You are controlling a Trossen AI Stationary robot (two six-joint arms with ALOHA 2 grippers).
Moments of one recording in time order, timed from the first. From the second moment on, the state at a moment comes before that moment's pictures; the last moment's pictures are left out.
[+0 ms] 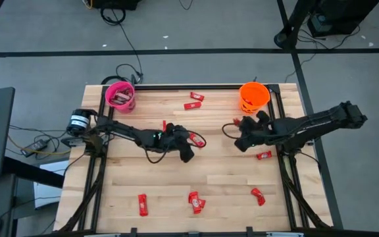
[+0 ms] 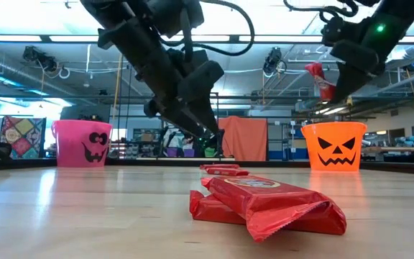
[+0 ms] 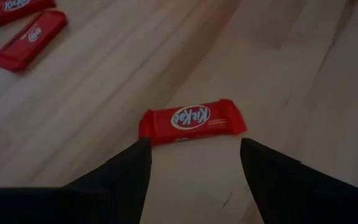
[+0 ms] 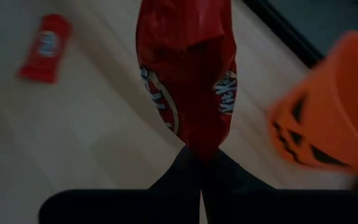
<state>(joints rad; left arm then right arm) -0.09 1.75 1.03 -0.12 -0.46 -0.53 0.15 1.09 0.78 -0.90 0.62 0.71</state>
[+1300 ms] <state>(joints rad) -0.02 1.77 1.03 0.05 -0.33 -0.27 0.16 1.09 0.70 -1.12 0.88 1.00</state>
